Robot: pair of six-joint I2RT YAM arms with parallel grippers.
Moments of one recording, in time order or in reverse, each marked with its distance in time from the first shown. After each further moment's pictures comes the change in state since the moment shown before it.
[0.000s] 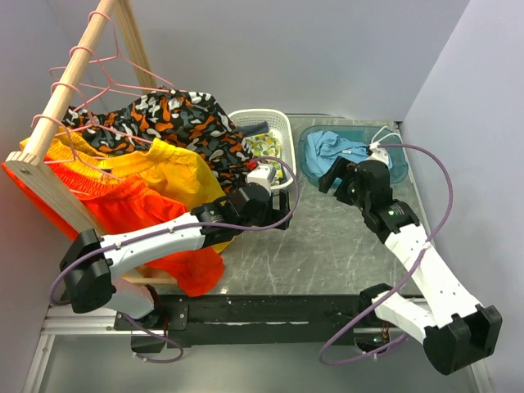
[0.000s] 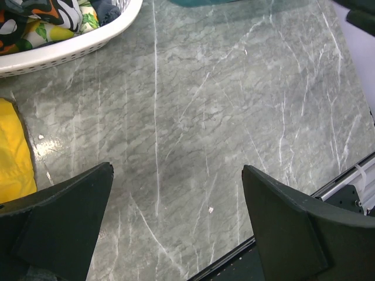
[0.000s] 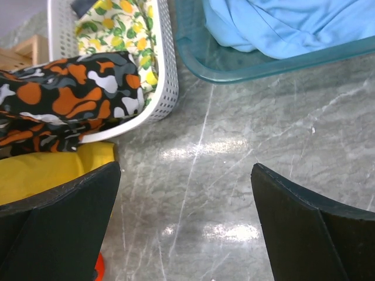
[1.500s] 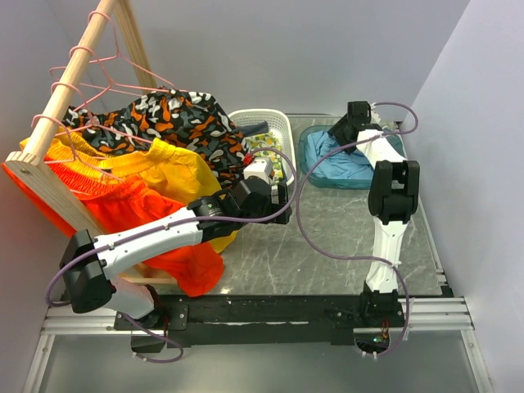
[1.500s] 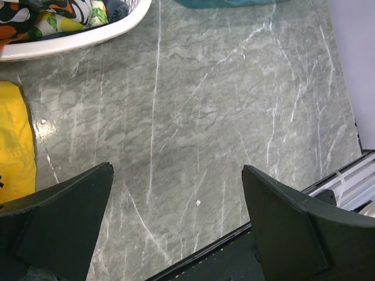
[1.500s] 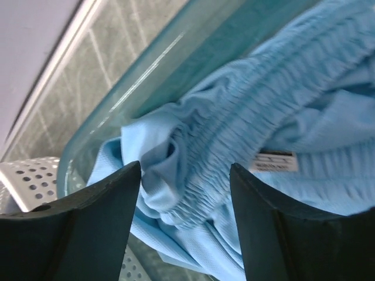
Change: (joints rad) left arm 0.000 -0.001 0.109 -0.159 -0.019 -0.096; right arm -0.296 1.262 0.957 0.021 -0.023 0.192
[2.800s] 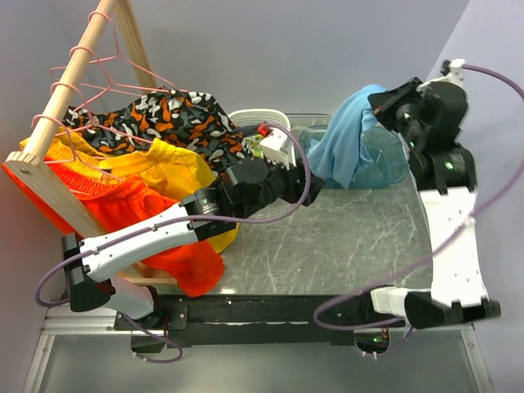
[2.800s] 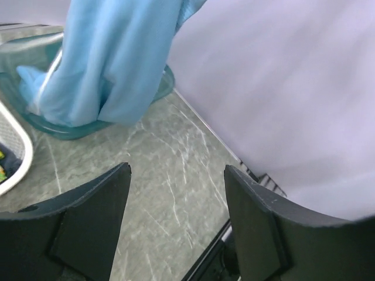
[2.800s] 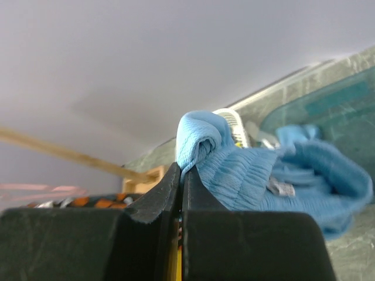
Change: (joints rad) left arm -0.092 0.009 0.265 0.267 0.064 0.234; right arm 0.069 -0.964 -0.082 -0.224 -0.079 -0.092
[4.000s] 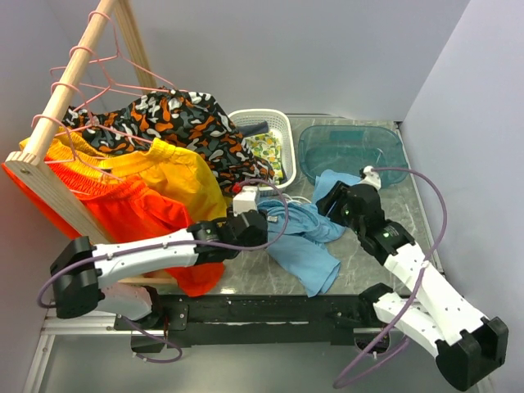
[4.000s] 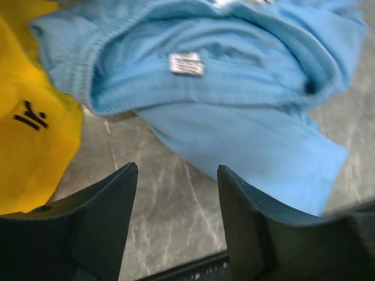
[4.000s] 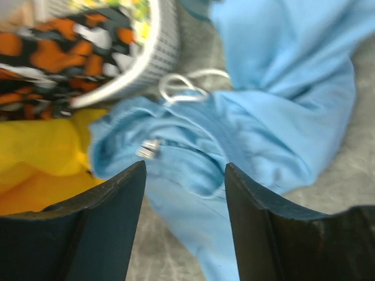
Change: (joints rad) left arm -0.026 -0.113 -0.525 -0.277 -0.261 -0.325; right arm 0.368 -0.415 -1.051 0.217 0.156 0.031
